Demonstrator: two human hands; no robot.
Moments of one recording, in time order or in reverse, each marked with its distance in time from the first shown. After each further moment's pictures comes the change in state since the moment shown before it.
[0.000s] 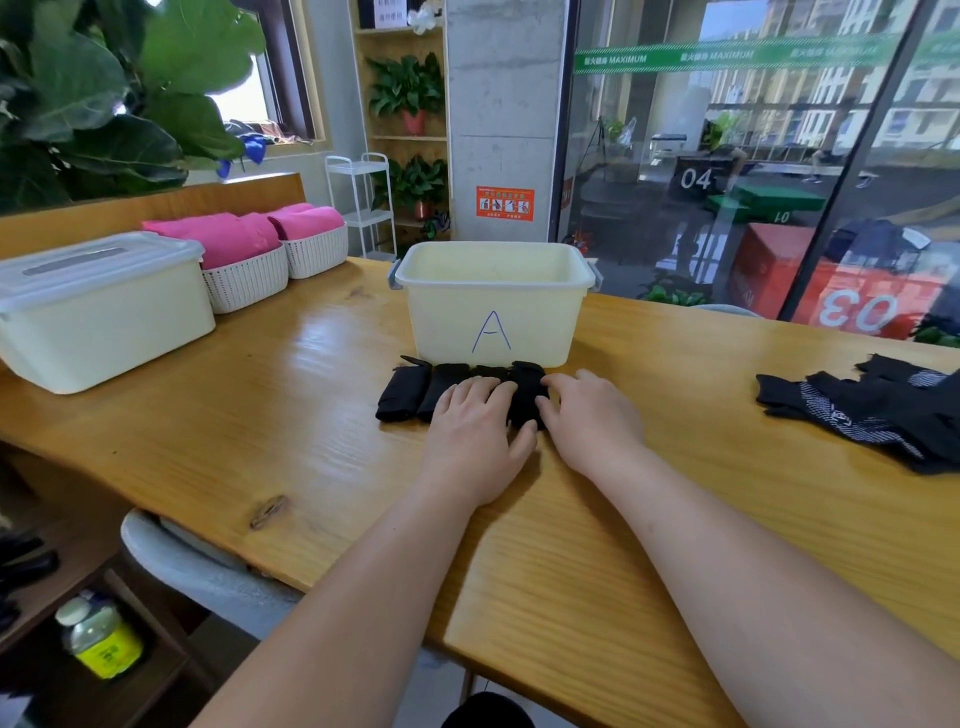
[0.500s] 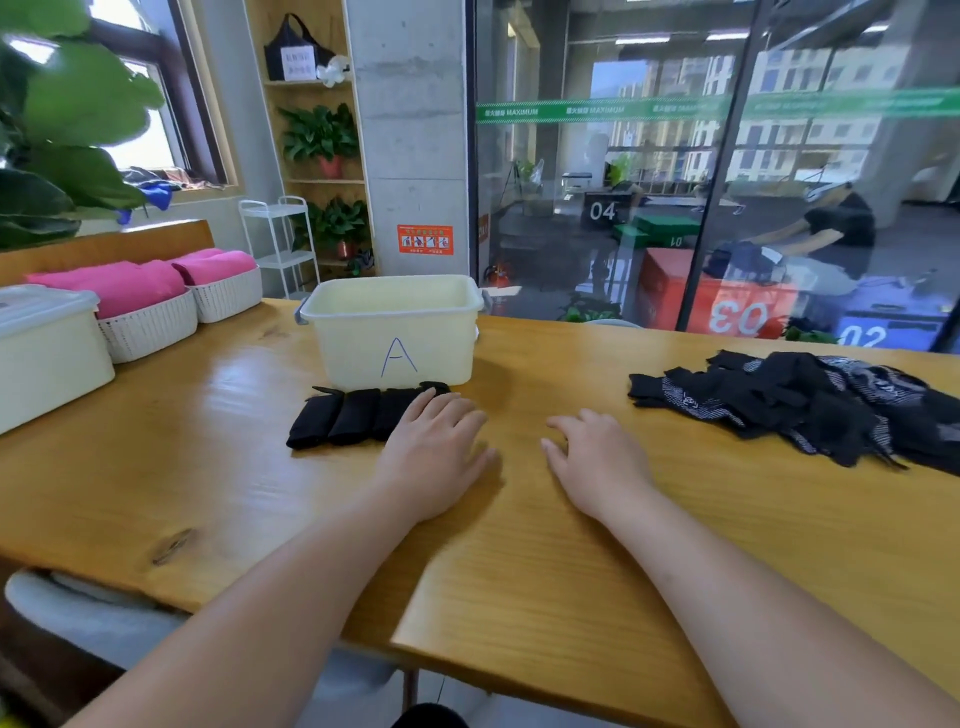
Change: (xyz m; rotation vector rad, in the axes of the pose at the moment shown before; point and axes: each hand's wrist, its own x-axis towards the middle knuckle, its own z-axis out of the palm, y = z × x) left_hand 0.002 0.052 -0.008 0.148 -0.014 0.408; right_hand -0.087 0.099 -0.047 -0.076 0.024 0.114
